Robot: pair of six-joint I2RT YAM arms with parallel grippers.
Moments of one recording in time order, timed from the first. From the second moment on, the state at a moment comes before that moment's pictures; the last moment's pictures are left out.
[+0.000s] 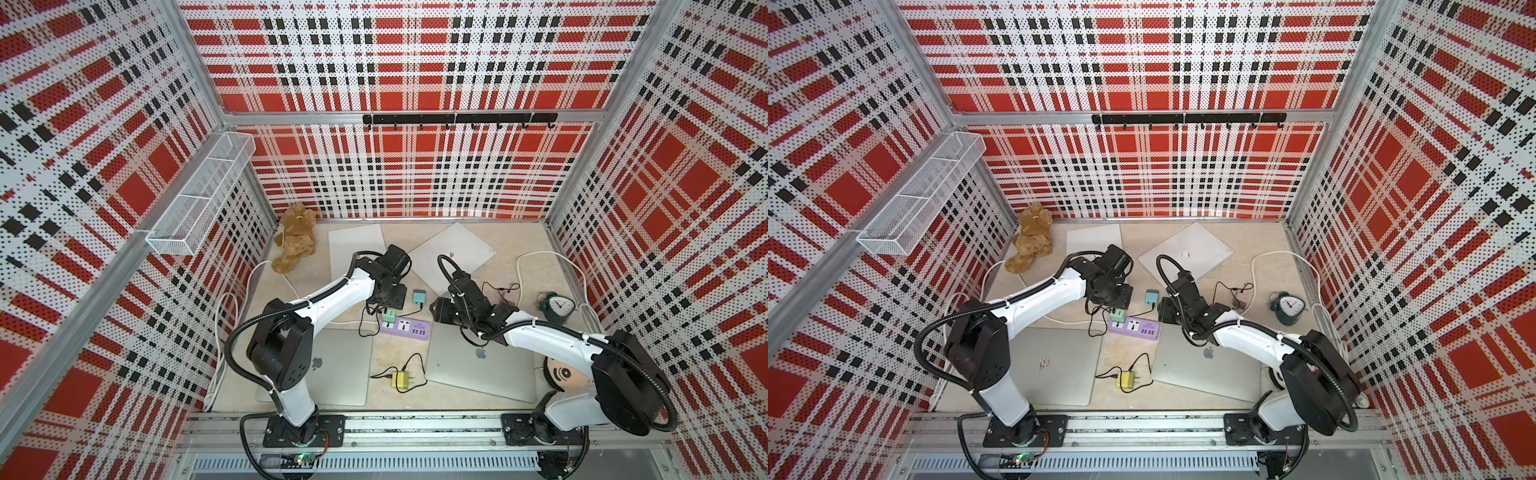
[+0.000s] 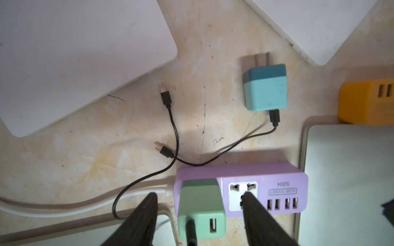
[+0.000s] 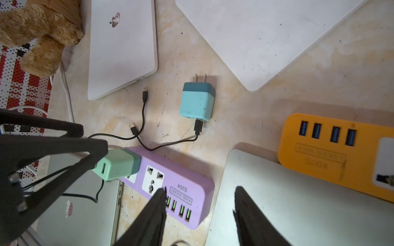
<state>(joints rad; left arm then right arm) -0.63 1.76 1.36 -0.87 -0.08 -0.36 0.71 1.43 0.81 -0.17 0.05 0.77</state>
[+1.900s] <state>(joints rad) -0.65 1.84 1.40 -0.96 -0.07 -0.35 0.76 1.52 0.73 0.12 -0.19 0.96</state>
